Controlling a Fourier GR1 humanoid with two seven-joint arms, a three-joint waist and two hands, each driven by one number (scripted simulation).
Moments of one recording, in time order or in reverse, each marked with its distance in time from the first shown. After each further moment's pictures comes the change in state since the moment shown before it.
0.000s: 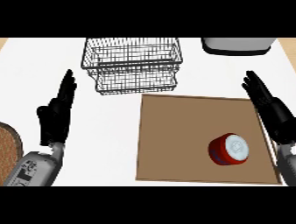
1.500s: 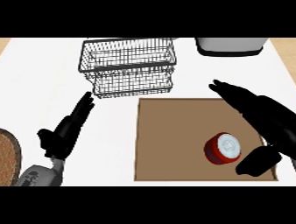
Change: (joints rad) left arm 0.103 -0.016 0.002 0.139 0.132 -0.375 -0.232; right arm -0.204 -0.327 0.324 -0.485 0.438 0.264 0.595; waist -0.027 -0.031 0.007
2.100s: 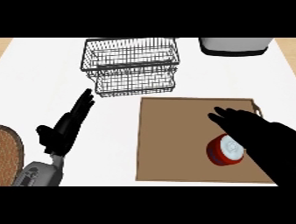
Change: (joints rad) left arm -0.023 -0.013 0.031 0.018 -0.013 -0.035 0.000; right arm -0.043 -0.040 0.030 -0.301 -0.151 0.237 0.450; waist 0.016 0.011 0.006
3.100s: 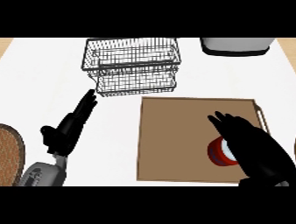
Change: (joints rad) left arm 0.007 -0.046 0.031 -0.012 -0.056 -0.030 0.019; right arm 0.157 0.170 0.087 0.167 0.395 -0.012 -0.022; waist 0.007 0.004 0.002
